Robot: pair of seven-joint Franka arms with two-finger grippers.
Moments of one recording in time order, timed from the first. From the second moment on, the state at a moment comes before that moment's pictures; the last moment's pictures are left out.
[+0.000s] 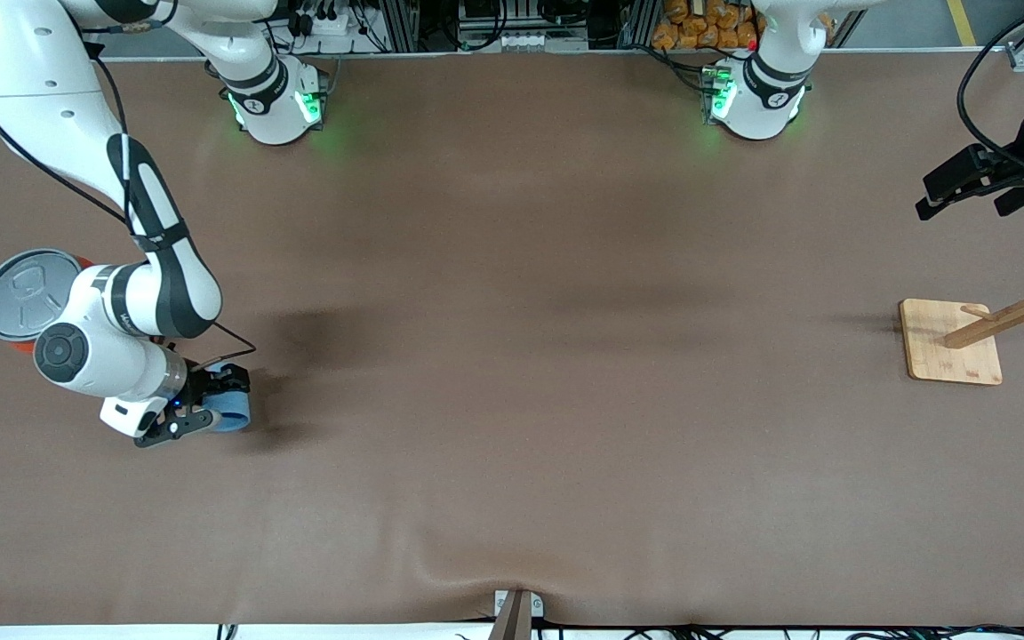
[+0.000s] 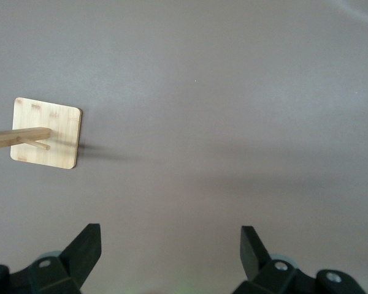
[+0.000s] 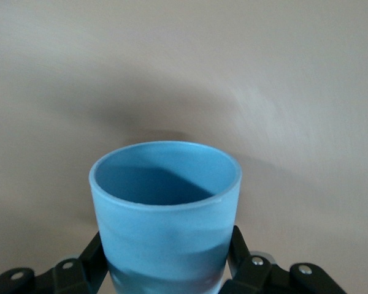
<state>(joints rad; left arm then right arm) 0.08 -0.07 -0.12 -1.58 -0.07 1.54 -0.12 -0.03 0.58 0.06 -1.75 0.04 2.29 -0.47</state>
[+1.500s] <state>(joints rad) 0.07 0.15 -0.20 -1.73 -0.46 1.70 -0.11 0.43 0.77 0.33 -1.54 -0.05 2.40 -0.81</state>
